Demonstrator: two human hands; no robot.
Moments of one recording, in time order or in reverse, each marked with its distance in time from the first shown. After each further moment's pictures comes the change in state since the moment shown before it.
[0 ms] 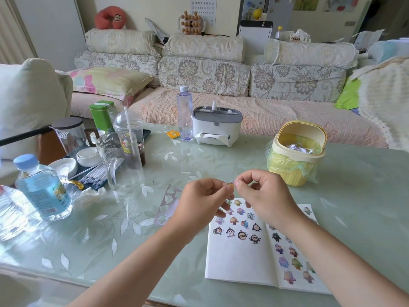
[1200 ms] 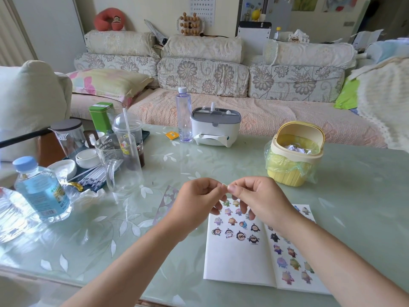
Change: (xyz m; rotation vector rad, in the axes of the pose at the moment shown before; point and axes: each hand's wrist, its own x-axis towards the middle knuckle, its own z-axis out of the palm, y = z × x) left_hand 0.005 0.001 -0.007 0.083 -0.022 0.000; right_hand 0.004 0.009 0.001 0.077 -0.166 0.136
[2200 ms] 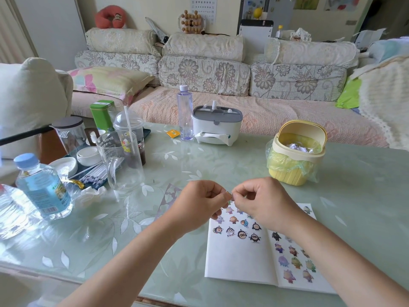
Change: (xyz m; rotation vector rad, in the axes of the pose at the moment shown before) left_hand -0.008 0.010 -0.003 0.194 -0.084 -0.028; right_hand -0.009 -0.005 -0.004 -0.294 -0.020 -0.113
